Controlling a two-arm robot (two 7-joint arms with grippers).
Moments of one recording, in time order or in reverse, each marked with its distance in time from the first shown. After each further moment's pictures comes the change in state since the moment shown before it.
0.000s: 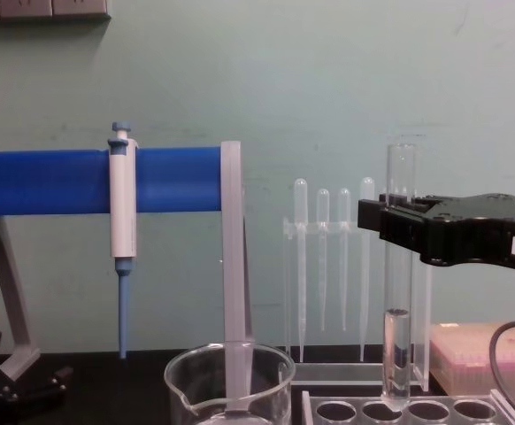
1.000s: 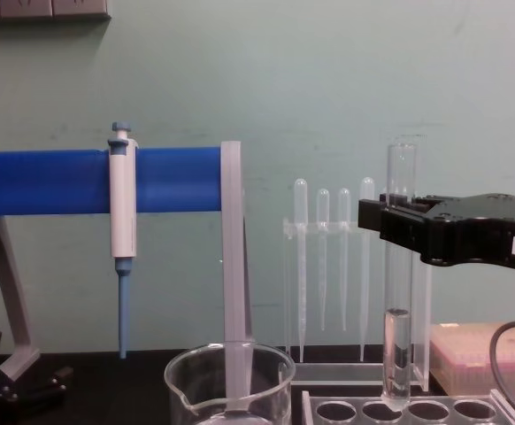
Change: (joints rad) left arm 0.000 0.000 0.000 0.000 0.000 0.000 0.000; right arm -0.001 0.000 0.001 0.000 0.000 -0.001 0.000
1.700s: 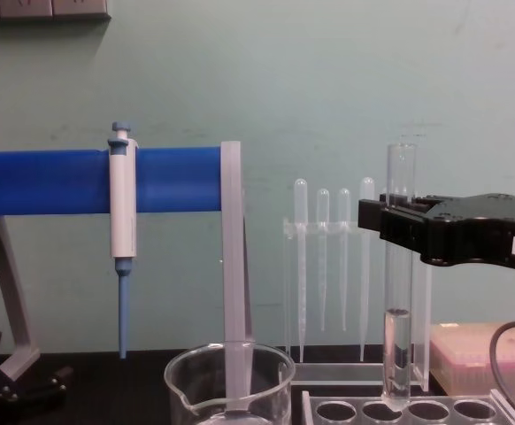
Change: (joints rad) left arm 0.000 0.000 0.000 0.000 0.000 0.000 0.000; right arm 0.000 0.000 0.000 0.000 0.000 0.000 0.000
